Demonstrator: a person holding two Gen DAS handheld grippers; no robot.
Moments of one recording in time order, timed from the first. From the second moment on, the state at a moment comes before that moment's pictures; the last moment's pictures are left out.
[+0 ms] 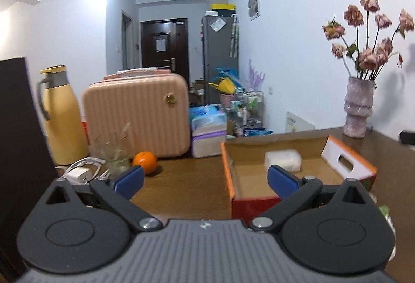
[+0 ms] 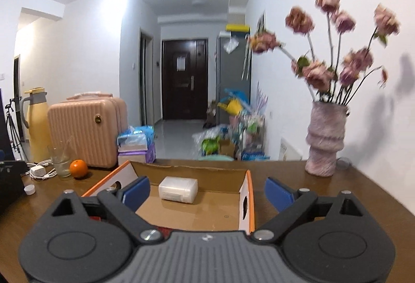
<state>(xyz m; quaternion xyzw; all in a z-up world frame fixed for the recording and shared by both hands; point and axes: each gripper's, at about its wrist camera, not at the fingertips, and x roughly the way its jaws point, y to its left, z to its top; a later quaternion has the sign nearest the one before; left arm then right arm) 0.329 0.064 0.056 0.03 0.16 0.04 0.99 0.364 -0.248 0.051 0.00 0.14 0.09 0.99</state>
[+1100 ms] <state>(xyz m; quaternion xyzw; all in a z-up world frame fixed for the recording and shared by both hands) 0.093 0.022 -0.033 0.04 0.09 -0.02 1.00 0.103 -0.235 -0.042 -0.01 0.10 0.10 0.99</state>
